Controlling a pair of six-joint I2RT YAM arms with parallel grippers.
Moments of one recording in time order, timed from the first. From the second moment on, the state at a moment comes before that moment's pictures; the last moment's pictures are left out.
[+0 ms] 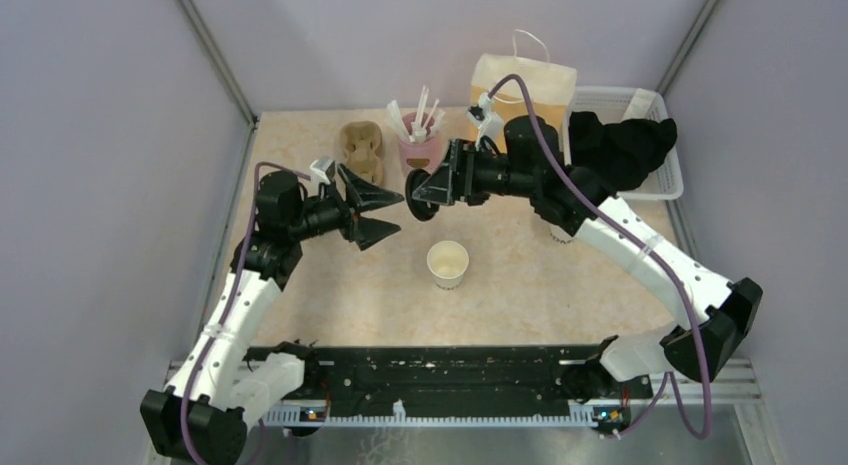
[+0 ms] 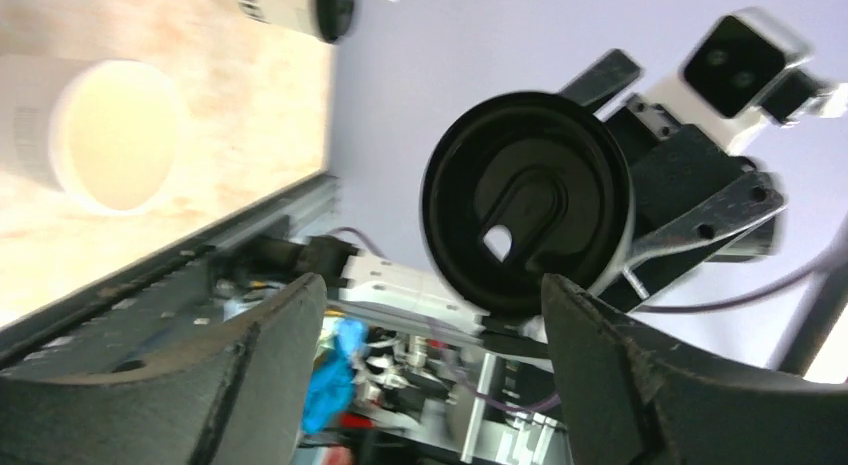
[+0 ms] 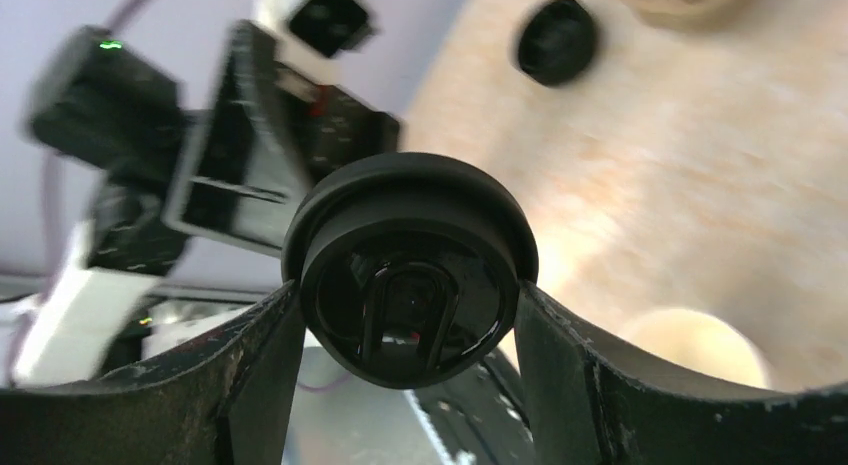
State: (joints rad) left arm -0.23 0.96 0.88 -0.14 0.86 -1.47; right arm 0.74 1.37 1.41 -0.29 -0.43 0.74
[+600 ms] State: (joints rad) left arm -0.22 0.99 0.89 -0.60 0.59 -0.89; right arm 0.94 1.74 1.67 -1.14 0.12 0.32
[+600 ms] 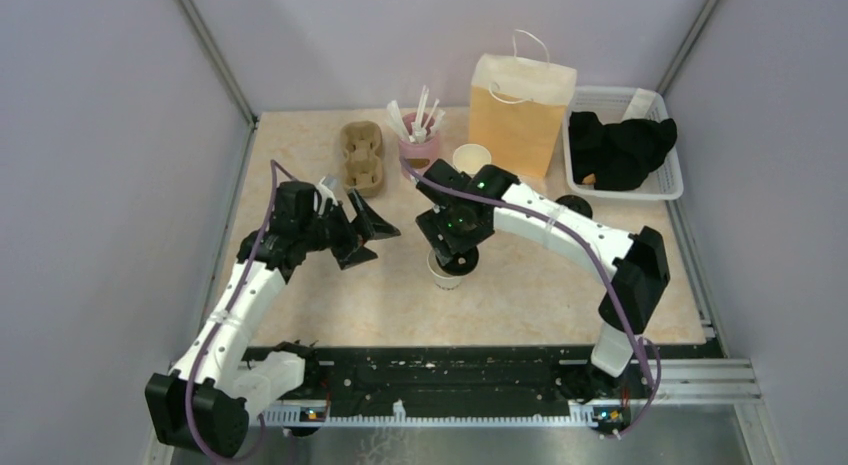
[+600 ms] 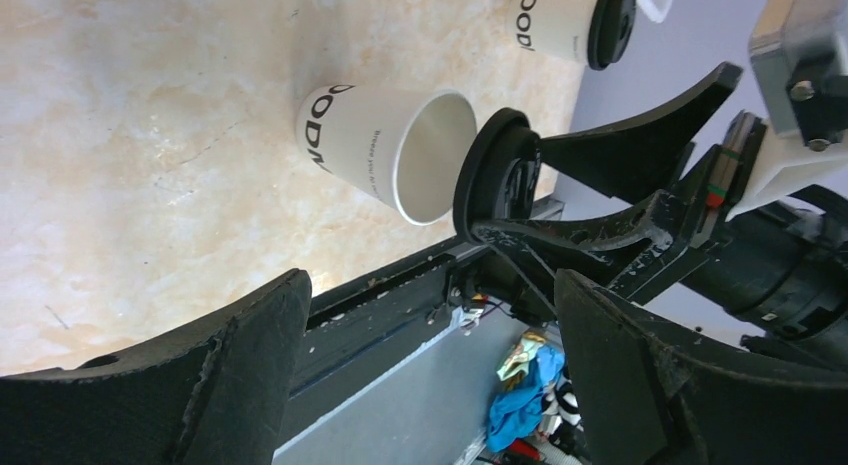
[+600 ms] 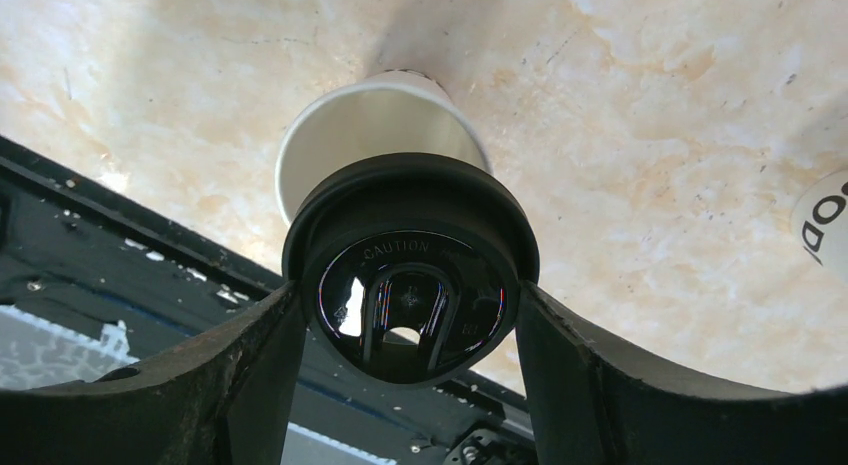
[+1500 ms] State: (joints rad) left arm -0.22 1.01 0.86 -0.63 0.60 -0.81; right arm 0.97 1.83 1.71 -1.11 0.15 0.28
